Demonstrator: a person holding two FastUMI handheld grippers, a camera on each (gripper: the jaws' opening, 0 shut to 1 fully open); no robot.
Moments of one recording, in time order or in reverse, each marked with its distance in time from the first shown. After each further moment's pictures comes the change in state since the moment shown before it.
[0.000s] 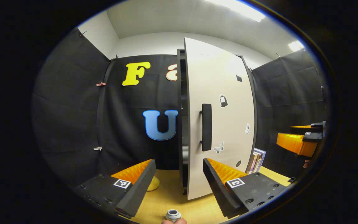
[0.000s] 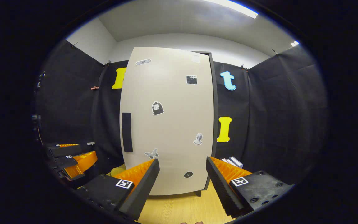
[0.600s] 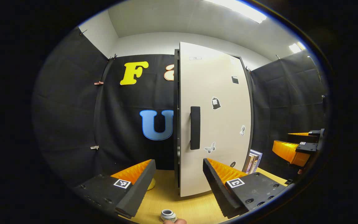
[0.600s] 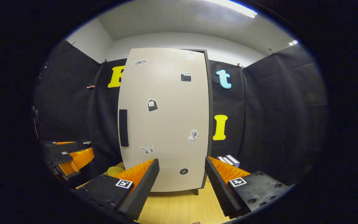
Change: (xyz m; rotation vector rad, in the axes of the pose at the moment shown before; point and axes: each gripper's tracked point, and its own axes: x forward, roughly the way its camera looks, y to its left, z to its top) left arm 0.003 -0.012 -0.002 -0.017 0.007 -0.013; right arm 0.001 -0.008 -0.008 0.016 0.012 -0.035
